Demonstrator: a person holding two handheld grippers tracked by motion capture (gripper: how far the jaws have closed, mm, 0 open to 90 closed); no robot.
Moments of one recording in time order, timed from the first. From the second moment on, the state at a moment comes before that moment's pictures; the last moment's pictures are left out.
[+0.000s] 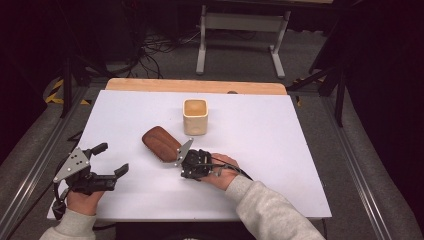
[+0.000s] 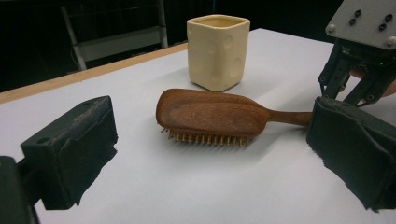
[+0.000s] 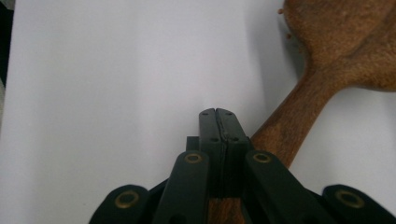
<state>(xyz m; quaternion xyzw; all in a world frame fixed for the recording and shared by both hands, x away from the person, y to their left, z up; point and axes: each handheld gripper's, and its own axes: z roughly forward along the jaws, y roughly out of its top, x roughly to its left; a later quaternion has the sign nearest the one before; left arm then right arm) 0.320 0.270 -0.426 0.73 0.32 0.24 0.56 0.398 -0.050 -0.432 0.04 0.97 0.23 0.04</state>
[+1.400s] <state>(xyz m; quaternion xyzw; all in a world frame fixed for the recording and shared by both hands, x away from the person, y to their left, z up) 0.321 0.271 -0.427 0.72 0.33 0.24 0.56 0.431 -0.052 -0.421 0.16 0.95 0.26 0.05</state>
